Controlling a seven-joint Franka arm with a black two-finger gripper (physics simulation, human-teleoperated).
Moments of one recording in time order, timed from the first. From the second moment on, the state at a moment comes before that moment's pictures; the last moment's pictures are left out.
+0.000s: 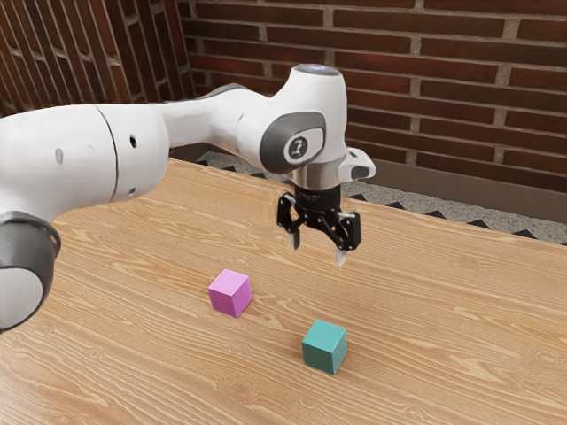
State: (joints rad) arm -0.58 0.45 0.23 -1.48 -0.10 1.84 -0.26
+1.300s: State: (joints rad) arm -0.65 0.44 0.22 -1.86 -0.18 2.25 -0.22
